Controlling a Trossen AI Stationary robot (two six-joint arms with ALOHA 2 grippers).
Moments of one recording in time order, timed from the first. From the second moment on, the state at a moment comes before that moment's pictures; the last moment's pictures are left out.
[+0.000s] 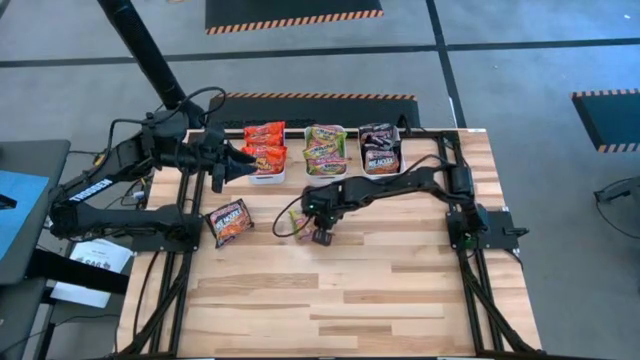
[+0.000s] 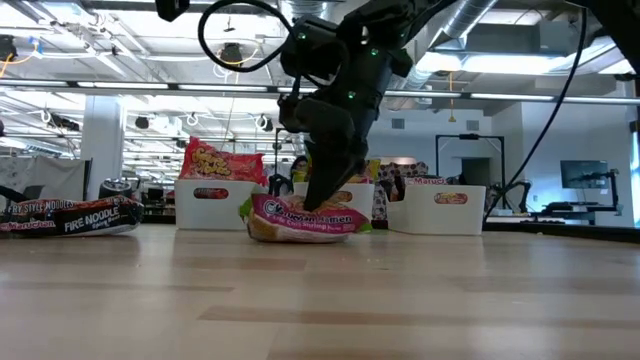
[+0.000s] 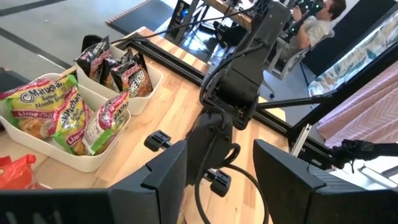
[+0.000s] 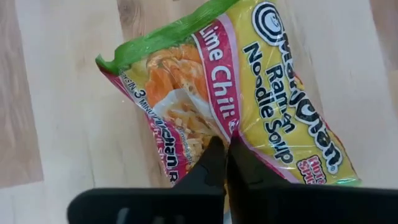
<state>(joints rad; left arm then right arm) 0.41 0.86 1.16 -0.57 0.27 -0.41 -0.05 2.09 1.49 -0.60 -0.06 0.18</state>
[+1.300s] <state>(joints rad) 0.41 0.86 1.16 -0.59 0.22 -0.34 -0.21 2.01 1.88 -1.14 0.39 0.15</state>
